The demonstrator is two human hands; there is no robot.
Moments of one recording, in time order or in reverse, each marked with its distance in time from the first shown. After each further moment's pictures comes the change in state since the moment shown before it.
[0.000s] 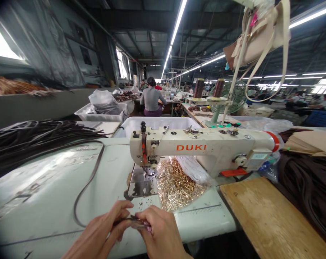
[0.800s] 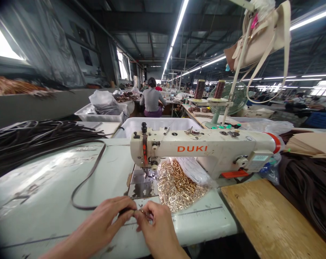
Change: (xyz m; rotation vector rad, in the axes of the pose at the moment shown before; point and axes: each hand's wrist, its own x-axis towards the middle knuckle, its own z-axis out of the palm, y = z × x) left_hand 0.029 -0.020 -0.014 0.121 -0.140 0.093; right_hand 0.017 0.011 0.017 0.099 0.009 0.261
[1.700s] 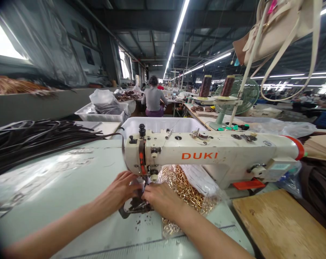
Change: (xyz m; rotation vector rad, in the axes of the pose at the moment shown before) left_hand 0.084 -0.069 -0.005 0.338 0.030 0.189; right_hand 0.107 0.044 -0.033 -0.820 -0.409 -0.584
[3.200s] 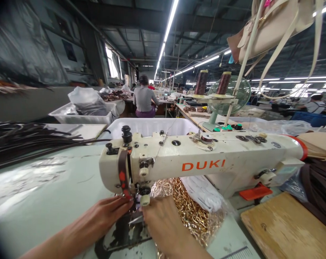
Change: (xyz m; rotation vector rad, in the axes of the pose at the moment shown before) left_hand 0.009 -0.034 0.032 0.077 0.133 0.338; right_hand -0.004 -0.001 0.013 -0.053 0.043 0.433
